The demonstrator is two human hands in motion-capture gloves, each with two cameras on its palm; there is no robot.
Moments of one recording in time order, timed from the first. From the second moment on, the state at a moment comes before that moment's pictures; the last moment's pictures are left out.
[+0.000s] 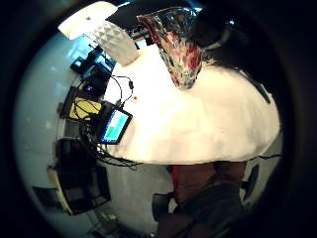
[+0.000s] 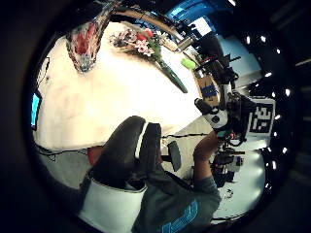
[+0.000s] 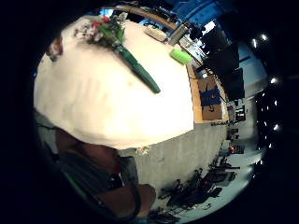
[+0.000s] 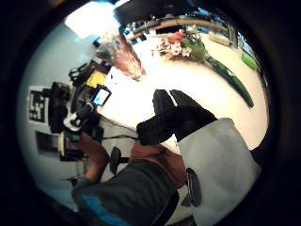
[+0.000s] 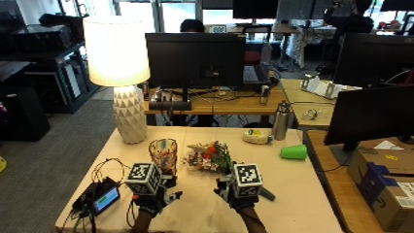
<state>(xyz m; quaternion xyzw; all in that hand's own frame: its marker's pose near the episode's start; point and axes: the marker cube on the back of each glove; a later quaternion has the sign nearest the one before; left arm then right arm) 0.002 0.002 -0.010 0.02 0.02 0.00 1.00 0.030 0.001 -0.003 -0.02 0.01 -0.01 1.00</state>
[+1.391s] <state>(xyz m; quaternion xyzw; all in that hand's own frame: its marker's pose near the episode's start) 0.008 0.000 0.020 0.08 0.11 0.00 0.99 0.197 -0.088 0.195 -0.11 0.05 0.14 0.98</state>
